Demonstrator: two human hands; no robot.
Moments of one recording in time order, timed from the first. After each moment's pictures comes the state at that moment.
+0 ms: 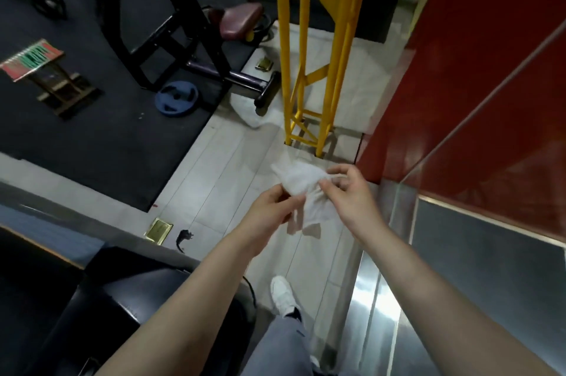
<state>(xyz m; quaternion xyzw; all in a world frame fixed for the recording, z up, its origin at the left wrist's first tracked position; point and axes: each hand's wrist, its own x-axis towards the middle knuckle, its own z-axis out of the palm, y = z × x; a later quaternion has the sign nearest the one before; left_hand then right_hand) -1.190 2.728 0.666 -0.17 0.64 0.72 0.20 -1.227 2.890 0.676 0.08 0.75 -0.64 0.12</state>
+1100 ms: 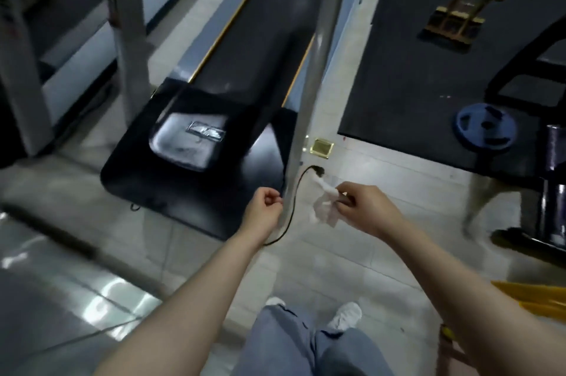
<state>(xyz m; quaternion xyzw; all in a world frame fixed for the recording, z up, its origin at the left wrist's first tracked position) -1.156 2.661 0.587 -0.76 0.35 0.46 -0.29 -1.376 2.610 0.631 -0.73 0.58 -0.01 0.36</state>
